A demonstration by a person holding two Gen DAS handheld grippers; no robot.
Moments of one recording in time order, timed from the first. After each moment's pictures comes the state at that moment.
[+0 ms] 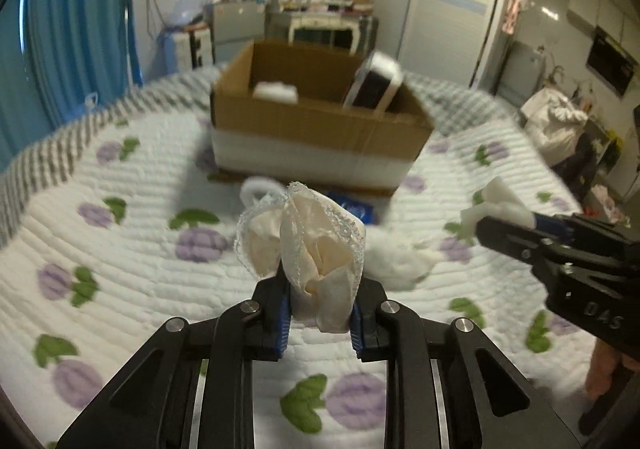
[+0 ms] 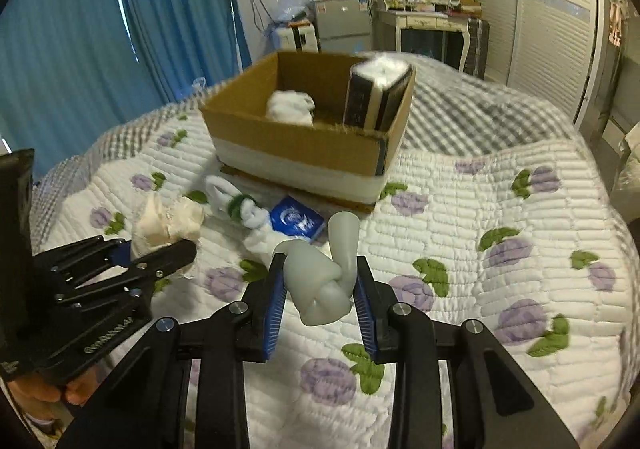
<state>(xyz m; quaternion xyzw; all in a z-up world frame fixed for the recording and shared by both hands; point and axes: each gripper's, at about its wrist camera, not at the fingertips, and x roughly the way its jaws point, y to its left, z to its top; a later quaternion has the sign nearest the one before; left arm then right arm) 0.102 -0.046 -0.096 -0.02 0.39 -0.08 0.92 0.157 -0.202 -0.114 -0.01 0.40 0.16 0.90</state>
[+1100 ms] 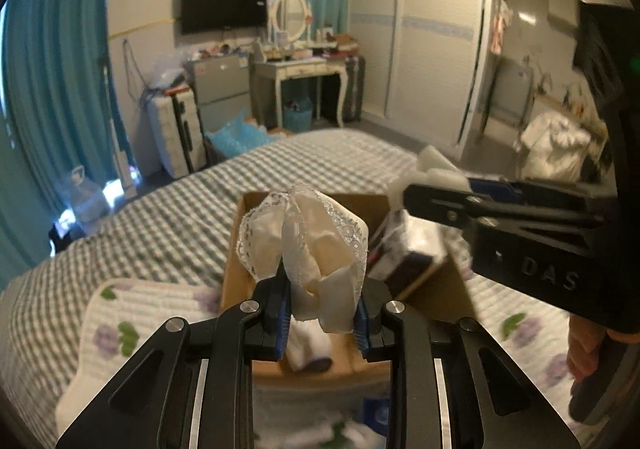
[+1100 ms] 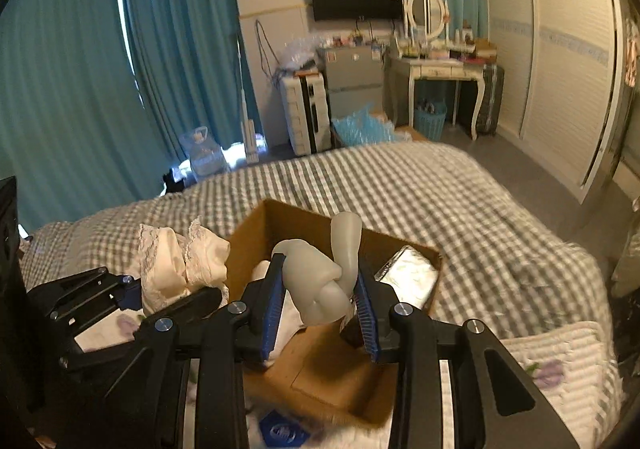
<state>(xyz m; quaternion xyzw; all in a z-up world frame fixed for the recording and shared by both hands) 0.281 -0.053 -0.045 0.03 0.33 -0.10 0.94 0.361 -0.157 -0.036 -0.01 0.34 0.18 0.92</state>
